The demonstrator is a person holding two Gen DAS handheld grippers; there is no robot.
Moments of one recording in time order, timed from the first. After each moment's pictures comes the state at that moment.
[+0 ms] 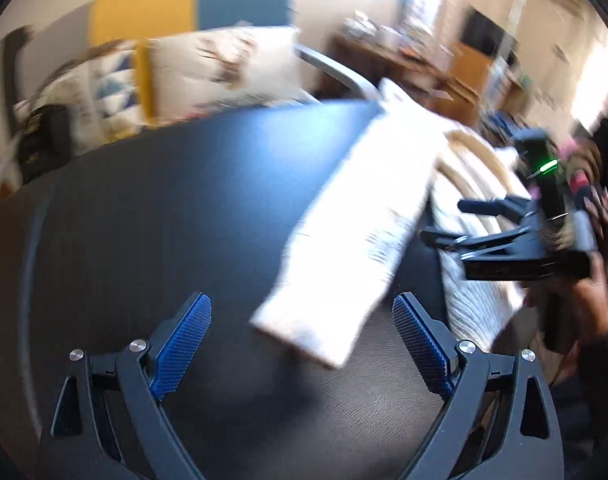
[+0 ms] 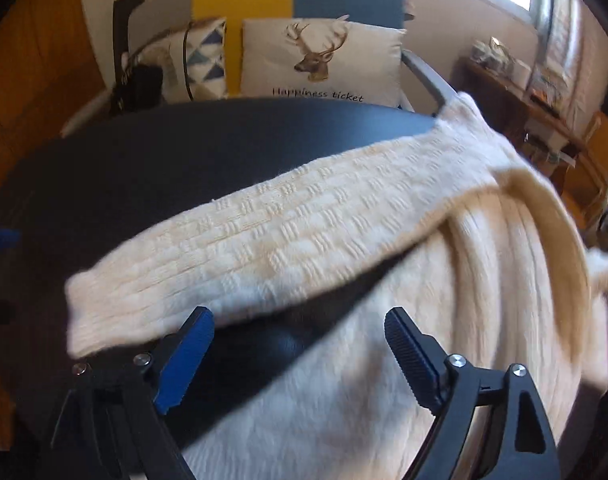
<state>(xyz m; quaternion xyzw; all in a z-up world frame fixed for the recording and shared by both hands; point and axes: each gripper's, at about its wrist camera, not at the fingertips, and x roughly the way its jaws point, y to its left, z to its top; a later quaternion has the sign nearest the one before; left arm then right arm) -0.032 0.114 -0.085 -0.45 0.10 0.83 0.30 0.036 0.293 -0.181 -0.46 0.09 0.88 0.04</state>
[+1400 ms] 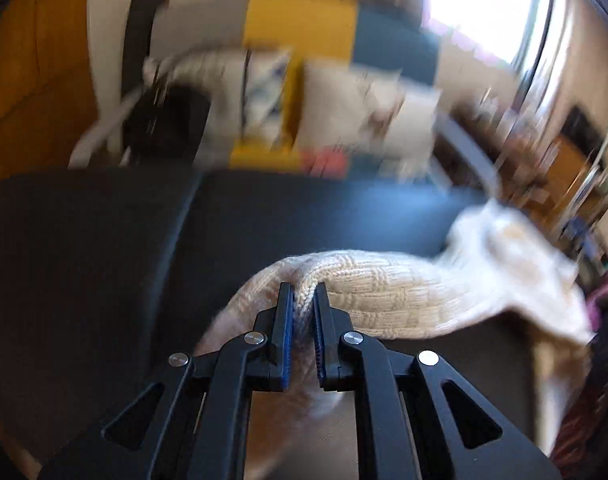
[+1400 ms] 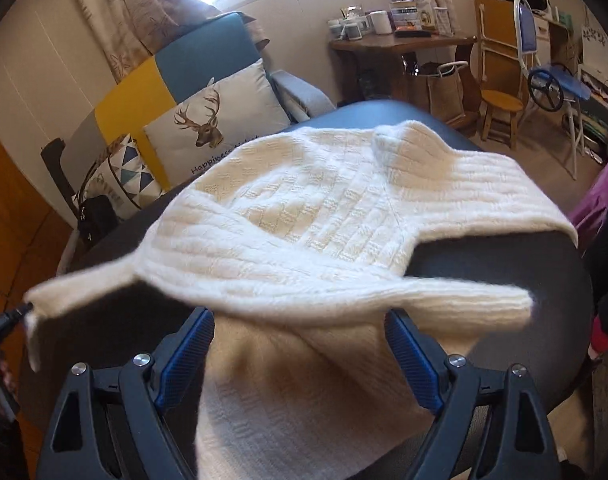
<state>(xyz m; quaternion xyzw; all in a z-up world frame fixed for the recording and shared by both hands) -0.095 -0.064 -0.052 -0.45 -0.03 0.89 0.09 0.153 0.361 -0.154 -0.38 0.27 0.87 0.16</state>
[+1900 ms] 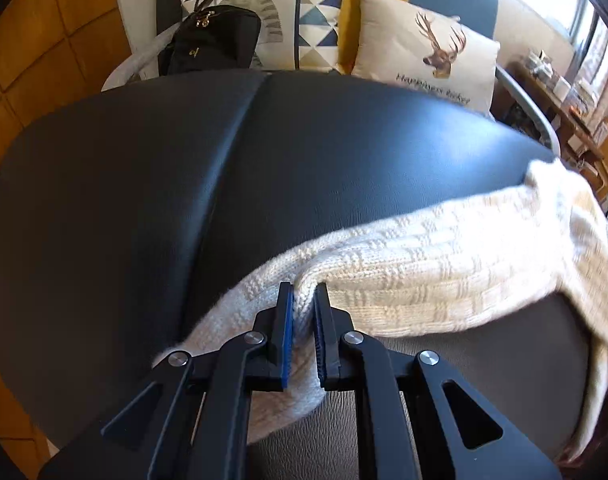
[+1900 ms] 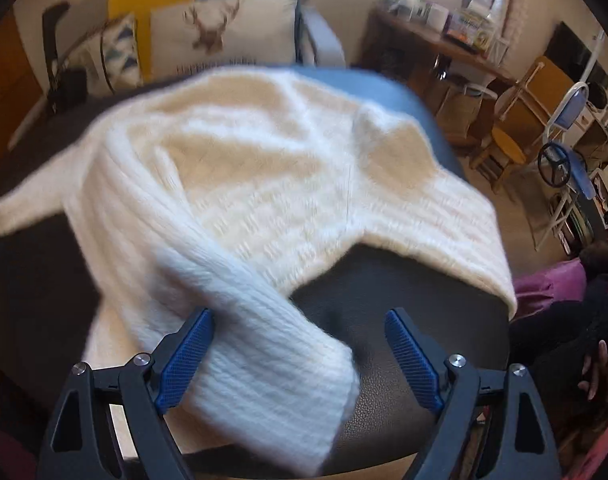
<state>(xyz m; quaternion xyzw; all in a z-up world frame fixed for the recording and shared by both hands) -0.104 -0.074 -0.092 -0.52 -0.01 0.86 0.03 0.129 0.390 -0.170 -0.55 0.07 0.82 0.15</state>
